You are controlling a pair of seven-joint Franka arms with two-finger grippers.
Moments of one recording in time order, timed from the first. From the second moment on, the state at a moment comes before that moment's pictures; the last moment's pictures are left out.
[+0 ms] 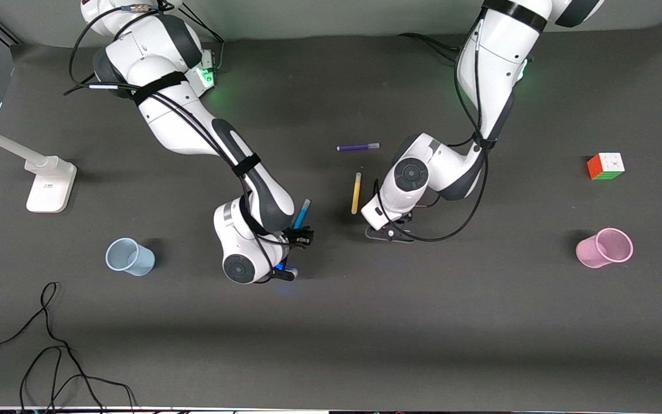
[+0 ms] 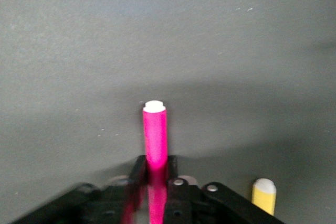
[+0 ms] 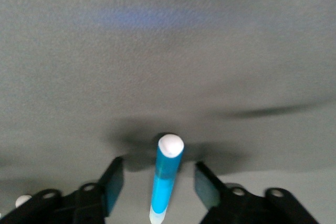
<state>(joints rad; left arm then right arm) -0.50 0.63 -0.15 -1.87 -0.01 2.52 -0.48 0.45 1.02 0.03 -1.19 0.41 1.80 0.54</state>
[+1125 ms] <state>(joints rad) -0.16 0.21 -0.11 -1.63 0.08 1.71 0.06 0.43 0.77 -0.22 -1.10 0.21 1.65 0.58</state>
